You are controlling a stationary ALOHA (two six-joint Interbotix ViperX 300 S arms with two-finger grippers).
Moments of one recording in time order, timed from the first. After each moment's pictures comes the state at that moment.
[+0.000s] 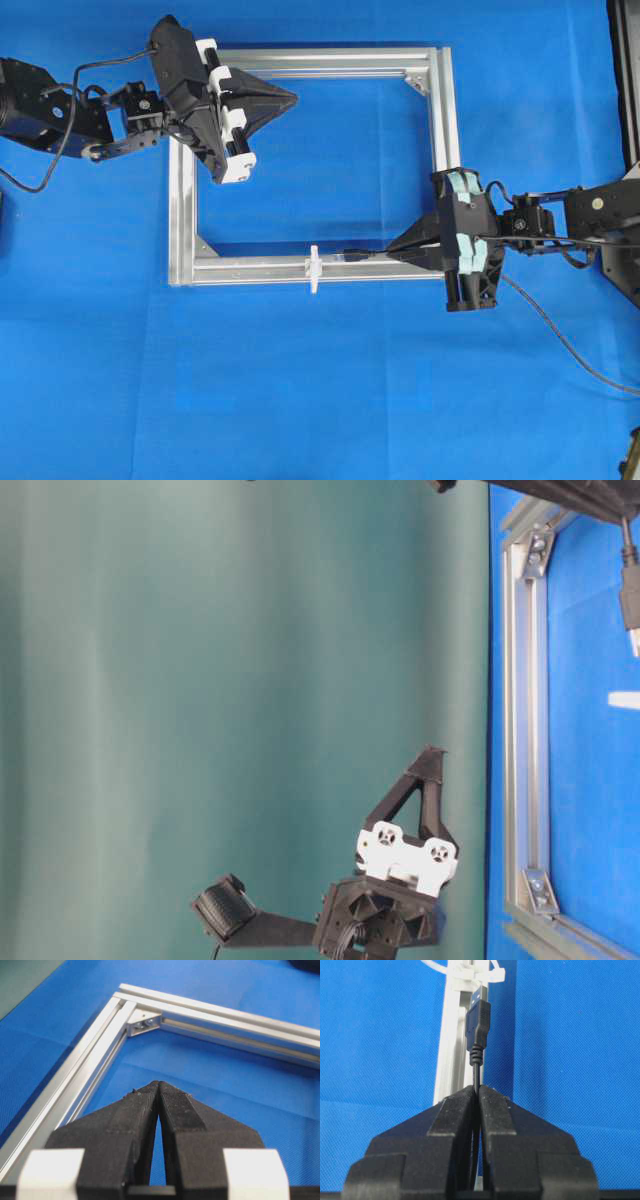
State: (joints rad) left arm 0.26 0.12 0.84 -0.08 -0.75 0.00; right arm 0.08 -0.13 1.03 0.06 -0.28 0.07
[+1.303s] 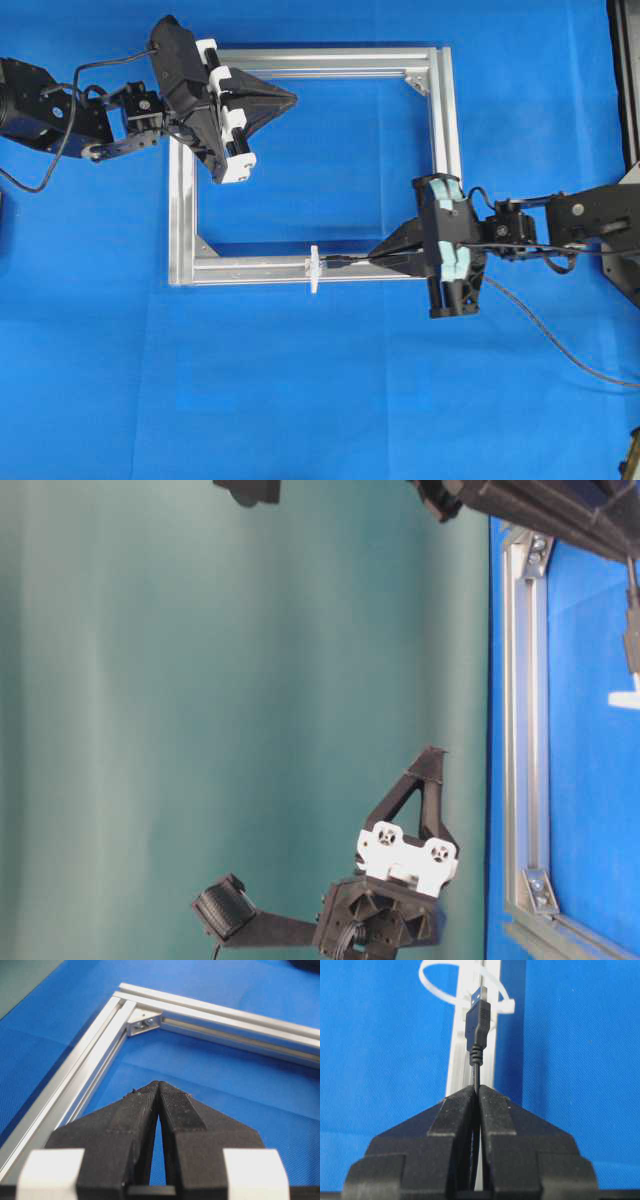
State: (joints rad) left arm 0.26 0.12 0.84 -0.08 -0.75 0.00; right arm 0.10 -0.06 0.97 0.06 -0.31 0.07
